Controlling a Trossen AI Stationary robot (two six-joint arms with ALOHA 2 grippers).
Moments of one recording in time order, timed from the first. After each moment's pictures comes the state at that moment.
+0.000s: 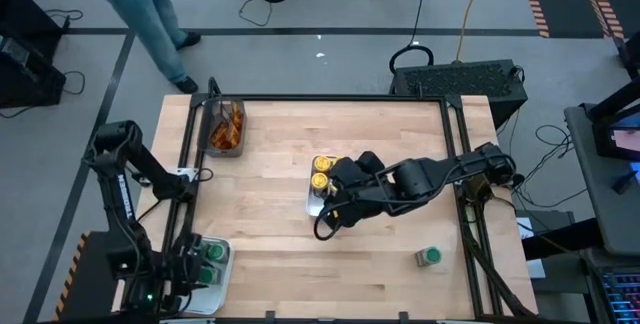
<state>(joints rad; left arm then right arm) -1.36 1.37 0.92 -0.78 -0.55 -1.12 0.35 1.87 2.13 -1.22 0.55 0.87</state>
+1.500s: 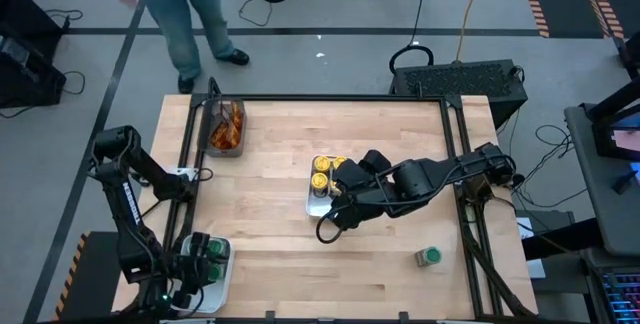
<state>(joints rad) -1.30 1.43 0.89 -0.77 -0.51 -1.01 0.35 1.87 2.13 -1.34 0.54 0.84</state>
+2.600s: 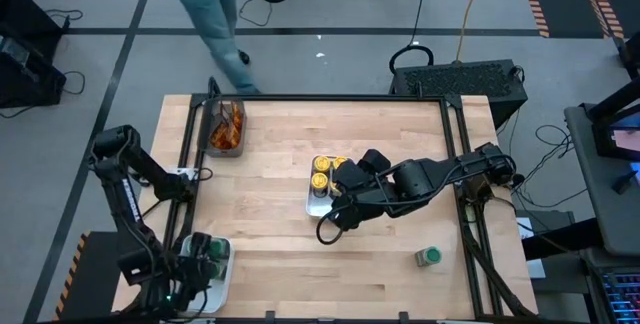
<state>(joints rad) -1.23 1.43 1.01 -0.88 -0.40 -0.94 0.35 1.87 2.13 -1.34 0.55 0.80</state>
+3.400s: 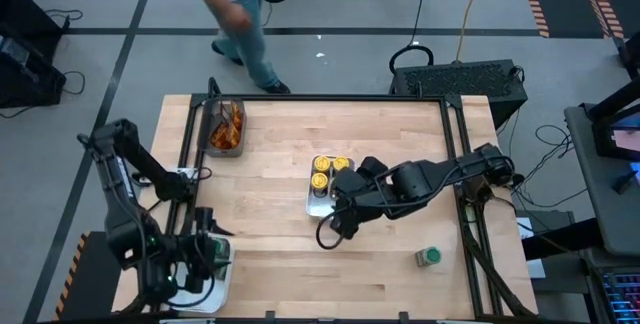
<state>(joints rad) -1.08 1.36 1.31 -1.15 -0.69 -0.83 0.36 1.88 2.13 -1.35 0.41 0.80</state>
